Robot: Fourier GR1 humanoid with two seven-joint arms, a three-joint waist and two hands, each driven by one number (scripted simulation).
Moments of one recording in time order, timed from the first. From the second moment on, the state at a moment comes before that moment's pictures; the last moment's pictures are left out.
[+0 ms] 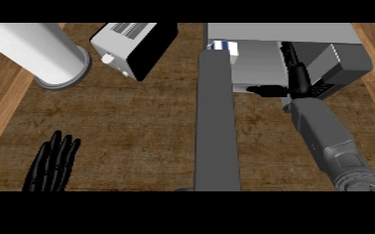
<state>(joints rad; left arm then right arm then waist) 0.50 0.06 -0.27 -2.27 -0.10 0.02 -0.08 -0.85 -0.24 -0.34 -0.18 0.18 -0.16 -0.83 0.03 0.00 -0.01</state>
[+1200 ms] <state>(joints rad) 0.41 0.11 -0.39 -2.18 -0.11 -0.10 -0.04 -0.37 -0.14 -0.29 -0.33 0.10 0.15 -1.00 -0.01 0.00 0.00</state>
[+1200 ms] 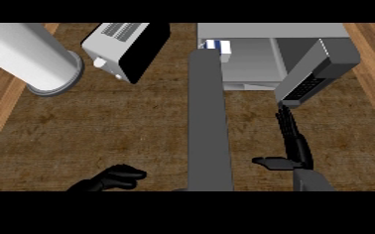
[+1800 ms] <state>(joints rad) 0.20 0.08 -0.44 -1.98 -0.13 -0.14 0.01 -0.07 -0.16 -0.22 -0.66 0.03 0.24 -0.97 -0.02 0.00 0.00</state>
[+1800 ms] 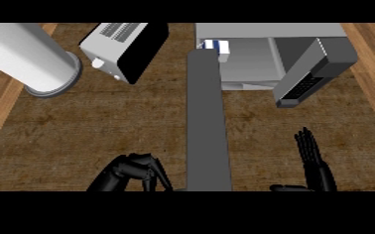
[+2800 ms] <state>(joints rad) -0.30 0.00 -0.78 -1.43 -0.11 0.05 0.03 0.24 -0.25 -0.12 -1.13 -0.14 0.34 -0.88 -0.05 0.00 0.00</state>
